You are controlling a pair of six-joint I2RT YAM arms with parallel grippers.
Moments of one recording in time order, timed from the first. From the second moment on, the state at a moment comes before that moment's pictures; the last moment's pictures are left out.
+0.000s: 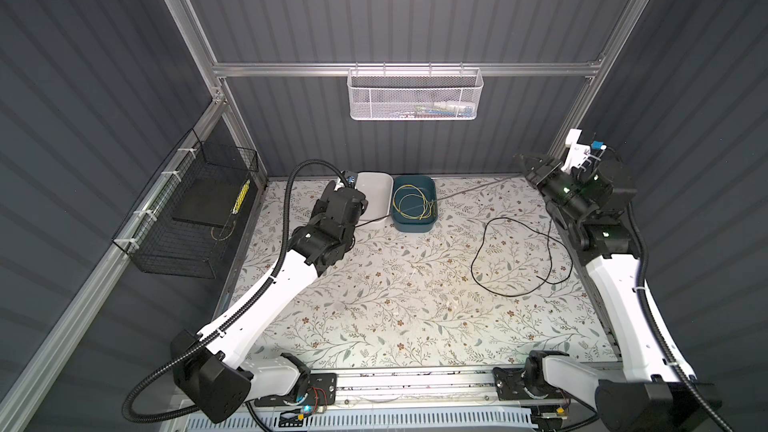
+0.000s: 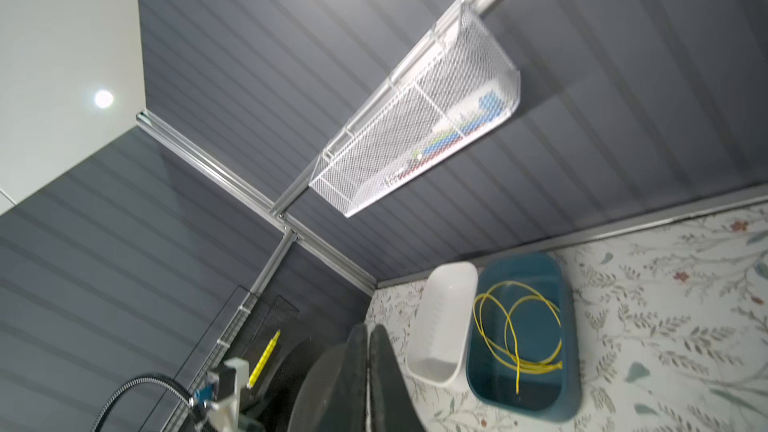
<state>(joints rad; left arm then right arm) -0.61 1.29 1.27 -0.60 -0.79 0.11 -0.05 1.18 1.30 -0.02 -0.54 0.87</state>
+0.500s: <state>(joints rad) -0.61 1.24 1.23 -0.82 -0.78 0.05 -0.35 1.38 1.44 0.04 -0.61 1.04</state>
